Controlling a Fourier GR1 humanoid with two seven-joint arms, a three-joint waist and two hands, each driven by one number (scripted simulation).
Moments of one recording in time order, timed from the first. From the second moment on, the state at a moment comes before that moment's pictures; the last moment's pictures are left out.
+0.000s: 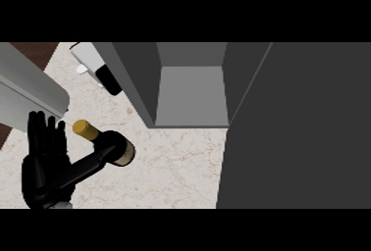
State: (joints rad) left arm 0.09 0.01 -0.06 -1.87 0.06 0.61 0.11; right arm -0.06 -0.11 0.15 -2.50 -0.06 0.02 0.65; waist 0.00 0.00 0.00
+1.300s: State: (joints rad) left arm 0.05 0.00 0.03 -1.48 0.28 0.41 -0.25; right arm -0.09 -0.09 0.11 -2.49 -0.06 0.04 0.65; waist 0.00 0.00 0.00
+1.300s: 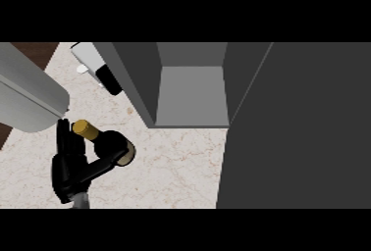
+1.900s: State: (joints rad) left arm 0.00 0.01 0.05 -1.32 0.33 0.38 -0.34; right arm -0.10 -0.09 0.14 -2.50 -0.06 0.02 0.69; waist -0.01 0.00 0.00
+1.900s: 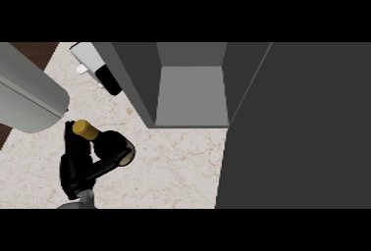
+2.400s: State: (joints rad) left arm -0.06 0.01 0.08 -1.18 0.39 0.32 -0.42; right arm -0.12 -0.10 0.12 -2.50 -0.06 0.04 0.69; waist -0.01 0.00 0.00
